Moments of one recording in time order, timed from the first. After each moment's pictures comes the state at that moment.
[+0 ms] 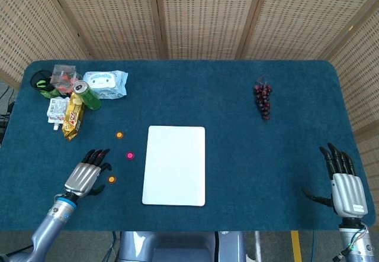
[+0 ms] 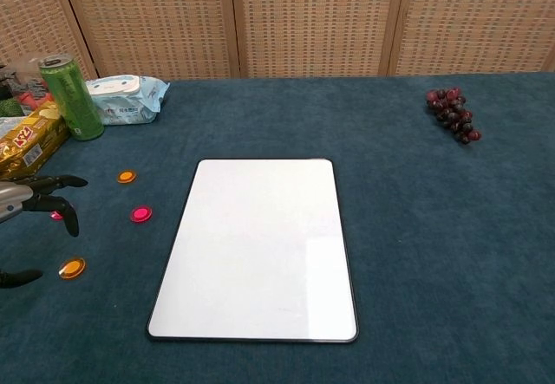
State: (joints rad) left arm -0.38 -1.40 0.00 -1.58 1.32 1.05 0.37; right arm 0.06 -1.16 0.09 -1.75 -1.45 1.50 -0.03
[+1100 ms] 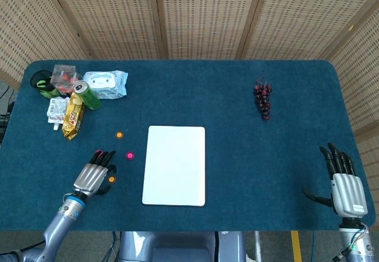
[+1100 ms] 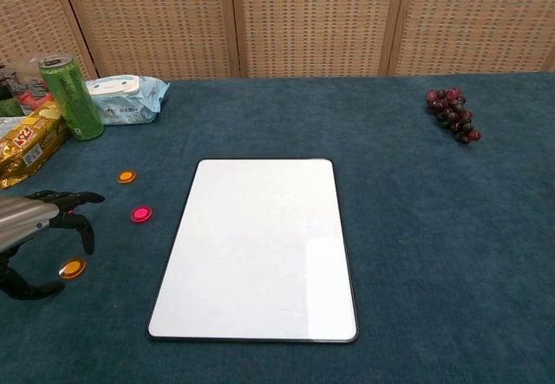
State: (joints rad) left arm -0.41 -1.50 0.01 -1.49 1.27 1.03 0.41; right arm 0.06 -1.16 0.09 -1.76 -1.45 1.50 -0.03
